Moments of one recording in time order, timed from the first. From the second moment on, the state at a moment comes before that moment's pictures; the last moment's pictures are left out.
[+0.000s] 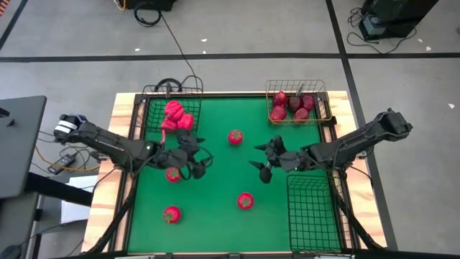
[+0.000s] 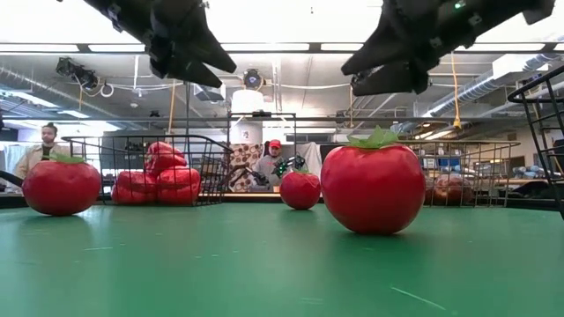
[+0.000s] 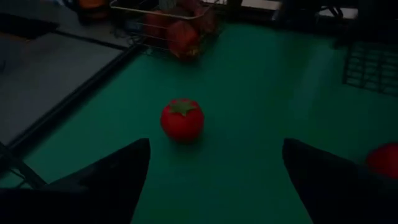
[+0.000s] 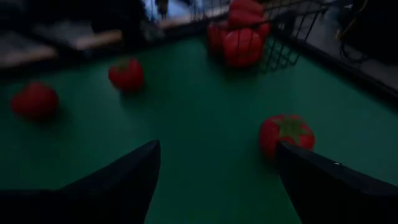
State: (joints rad) left arm -0.25 1.19 0.77 -0.15 -0.65 -0.35; right arm 0.28 1.29 0.69 0.08 0.58 0.41
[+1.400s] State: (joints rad) left arm -0.26 1.47 0.77 0.01 -0.69 -0.46; right arm -0.22 1.85 1.25 -0.36 0.11 -0.02
